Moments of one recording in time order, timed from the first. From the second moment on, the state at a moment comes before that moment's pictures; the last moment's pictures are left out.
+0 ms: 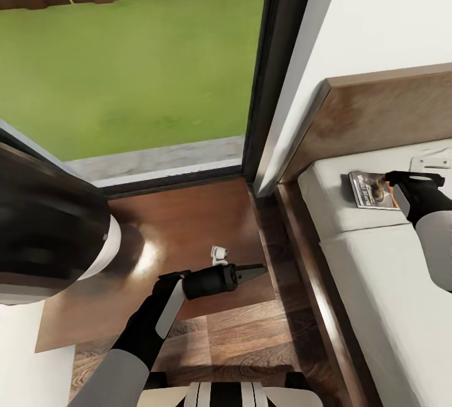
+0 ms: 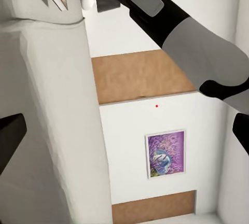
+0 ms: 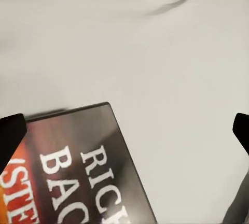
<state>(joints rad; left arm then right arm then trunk) -0.60 -0.17 -0.17 -1.00 0.45 0.65 -1.16 -1.38 -0.37 -0.30 -0.30 0.31 0.19 -0.25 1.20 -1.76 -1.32</state>
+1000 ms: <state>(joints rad) -0.60 -0.17 -0.17 -0.99 0.45 0.65 -1.16 -1.38 -0.34 -0.30 -0.36 0.31 0.17 -0.25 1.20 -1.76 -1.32</state>
